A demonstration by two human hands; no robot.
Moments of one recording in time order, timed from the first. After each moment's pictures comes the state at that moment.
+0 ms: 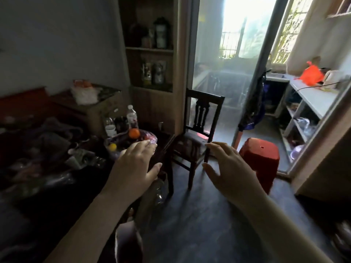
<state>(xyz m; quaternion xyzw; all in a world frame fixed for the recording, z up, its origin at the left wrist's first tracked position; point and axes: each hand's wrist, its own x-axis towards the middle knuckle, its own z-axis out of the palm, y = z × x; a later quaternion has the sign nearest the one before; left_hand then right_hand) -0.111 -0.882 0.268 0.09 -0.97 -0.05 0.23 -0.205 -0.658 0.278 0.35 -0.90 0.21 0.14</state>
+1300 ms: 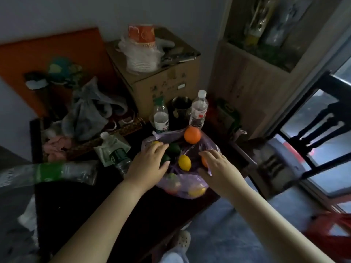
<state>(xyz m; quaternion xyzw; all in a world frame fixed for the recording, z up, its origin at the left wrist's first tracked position) -0.379 -1.204 0.104 0.34 -0.92 -0.15 0.09 -0.563 -1.068 0.115 0.59 -0.79 0.14 -0.12</state>
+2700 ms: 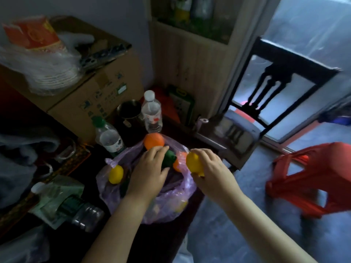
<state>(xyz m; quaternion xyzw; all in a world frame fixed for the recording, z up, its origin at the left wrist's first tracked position) -0.492 -1.229 0.073 0.20 -0.94 -0.25 0.10 -0.600 -1.068 0.080 0.41 -0.87 0.25 -0.08</state>
